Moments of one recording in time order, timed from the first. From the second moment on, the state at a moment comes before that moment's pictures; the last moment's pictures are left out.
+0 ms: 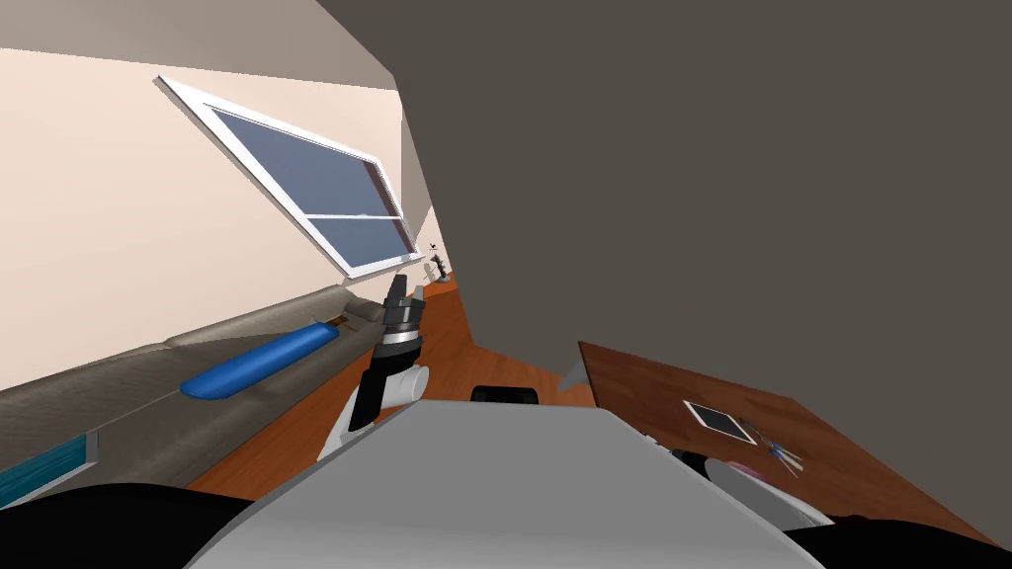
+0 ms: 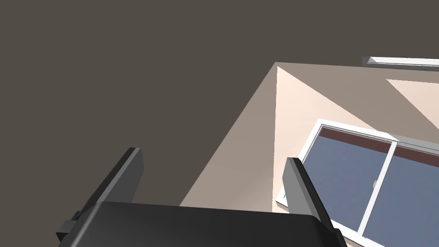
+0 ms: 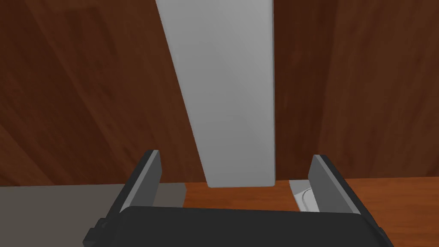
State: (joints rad) left arm 0.50 0.04 0.07 -2.35 0.04 -0.40 -0.16; right arm 0.64 -1.20 0.41 -1.52 1.71 -0.48 -0.10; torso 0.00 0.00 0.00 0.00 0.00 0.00
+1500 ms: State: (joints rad) left arm 0.50 0.04 0.07 -2.35 0.04 -0.40 -0.16; right arm 0.64 -1.15 0.39 -1.26 1.58 -0.56 -0.07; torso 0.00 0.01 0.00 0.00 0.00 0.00
